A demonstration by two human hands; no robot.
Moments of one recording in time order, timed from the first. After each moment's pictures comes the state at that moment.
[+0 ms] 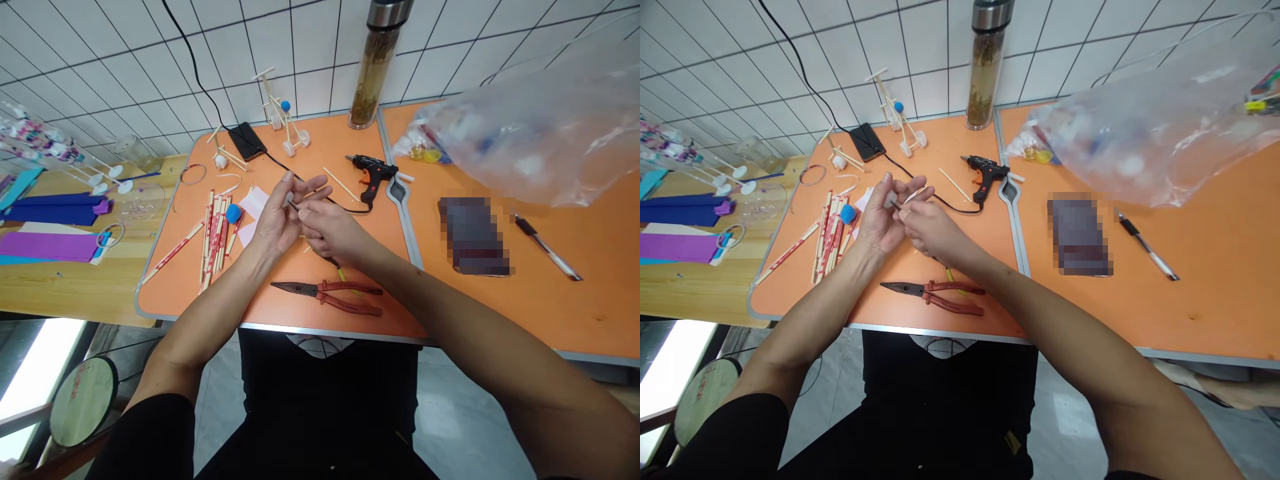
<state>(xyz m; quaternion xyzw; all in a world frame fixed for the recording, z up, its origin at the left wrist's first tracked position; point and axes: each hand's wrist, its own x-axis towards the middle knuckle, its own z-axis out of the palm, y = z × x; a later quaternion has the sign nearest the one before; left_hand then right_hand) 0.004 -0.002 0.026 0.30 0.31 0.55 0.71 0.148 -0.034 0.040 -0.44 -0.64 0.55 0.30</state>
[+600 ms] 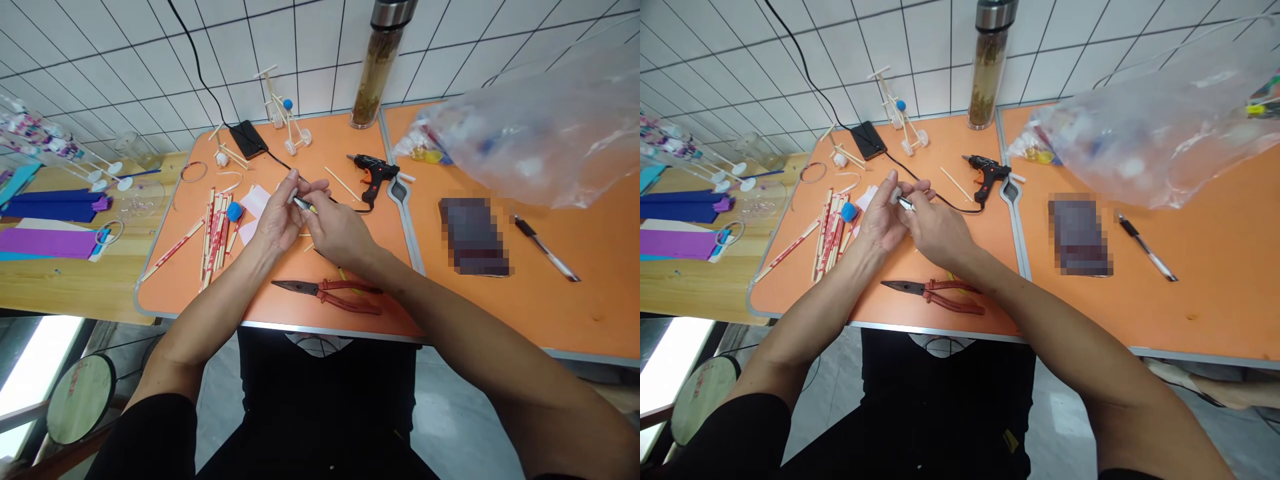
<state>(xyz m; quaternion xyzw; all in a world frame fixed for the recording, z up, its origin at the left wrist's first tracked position) 0.007 0.001 0.025 0.29 0.36 0.54 0.70 0.145 -0.037 0.033 -0.50 -0.73 0.35 0.30</state>
